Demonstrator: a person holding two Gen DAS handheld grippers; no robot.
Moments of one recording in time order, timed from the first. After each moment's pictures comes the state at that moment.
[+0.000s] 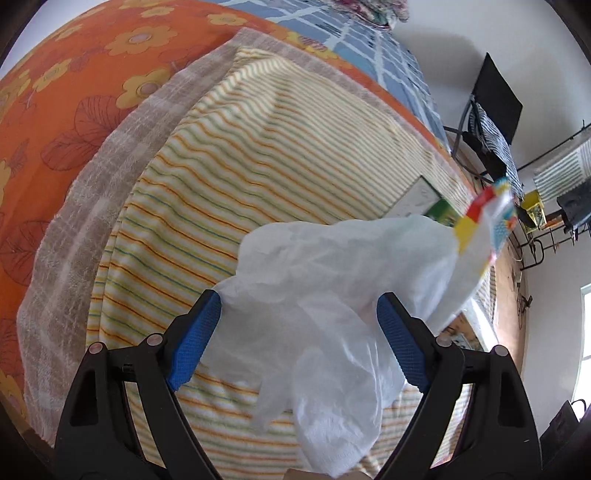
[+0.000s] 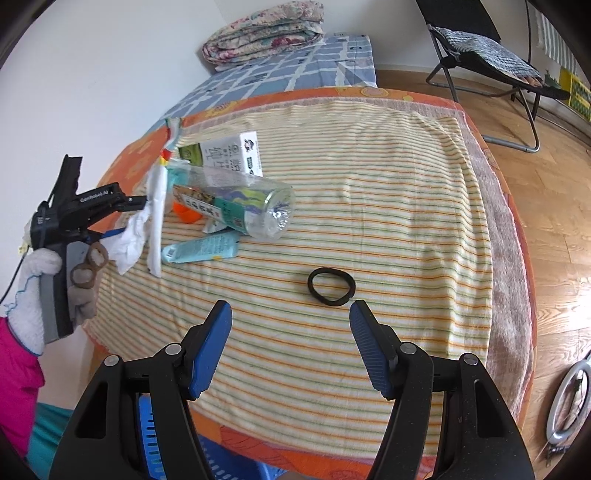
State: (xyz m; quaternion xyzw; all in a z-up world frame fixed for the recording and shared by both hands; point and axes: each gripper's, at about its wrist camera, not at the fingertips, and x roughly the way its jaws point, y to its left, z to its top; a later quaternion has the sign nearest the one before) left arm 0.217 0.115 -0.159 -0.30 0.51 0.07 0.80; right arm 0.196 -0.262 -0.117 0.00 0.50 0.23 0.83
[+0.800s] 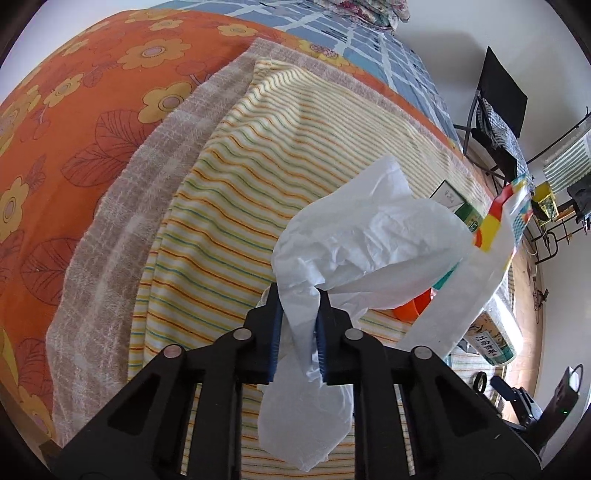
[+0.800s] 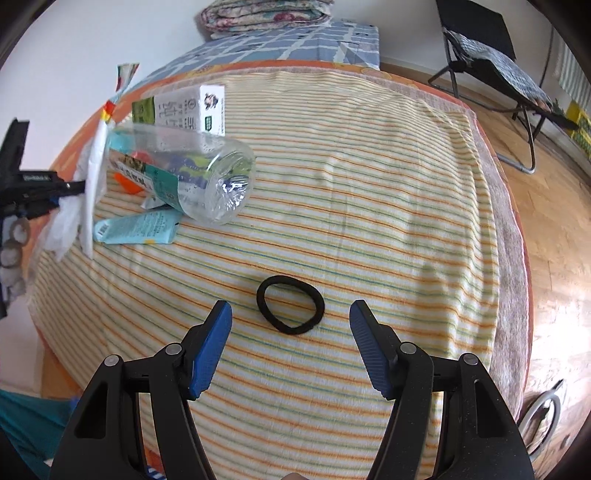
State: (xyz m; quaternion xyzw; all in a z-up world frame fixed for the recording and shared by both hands) left arm 0.207 0.132 -0.158 -0.27 0.51 0.08 0.82; right arm 0.231 -0.242 -0.167 -0.09 0.52 0.21 0.82
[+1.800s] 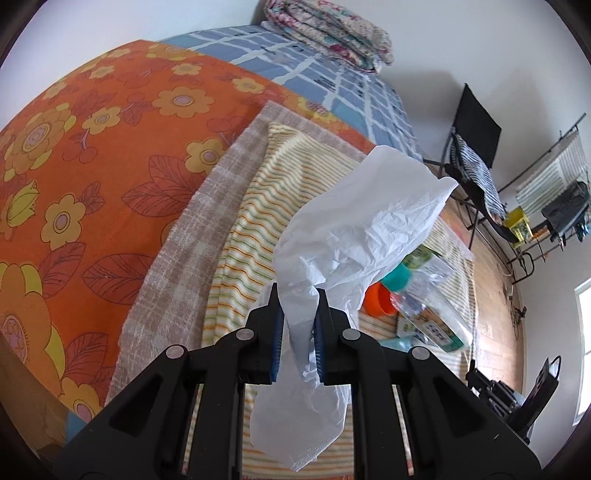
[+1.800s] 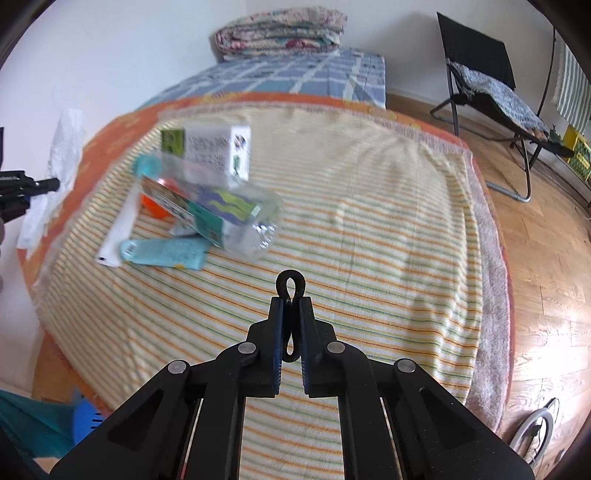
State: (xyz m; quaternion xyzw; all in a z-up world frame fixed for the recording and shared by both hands) left arm 0.143 0.168 -0.087 -0.29 0.44 0.06 0.85; right arm 0.205 -0.238 -0.120 -0.09 0.45 0.23 0.86
